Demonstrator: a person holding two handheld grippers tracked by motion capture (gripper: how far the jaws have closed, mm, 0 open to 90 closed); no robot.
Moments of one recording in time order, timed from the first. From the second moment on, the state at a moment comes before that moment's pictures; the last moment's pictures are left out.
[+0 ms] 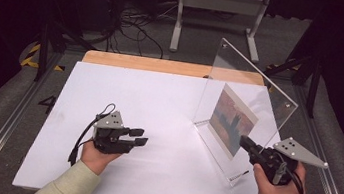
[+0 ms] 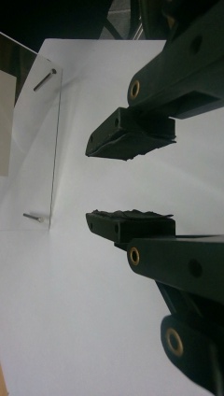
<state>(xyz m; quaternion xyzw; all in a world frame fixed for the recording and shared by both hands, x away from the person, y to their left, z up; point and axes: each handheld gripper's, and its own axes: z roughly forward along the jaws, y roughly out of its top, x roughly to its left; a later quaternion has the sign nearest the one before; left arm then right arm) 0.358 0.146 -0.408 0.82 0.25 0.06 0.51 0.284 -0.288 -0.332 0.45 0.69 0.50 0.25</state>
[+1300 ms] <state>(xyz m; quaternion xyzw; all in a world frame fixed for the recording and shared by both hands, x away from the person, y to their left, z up) 0.328 0.225 -0.411 0.77 0.34 0.10 0.52 0.393 -0.197 -0.332 0.18 0.77 0.61 0.06</state>
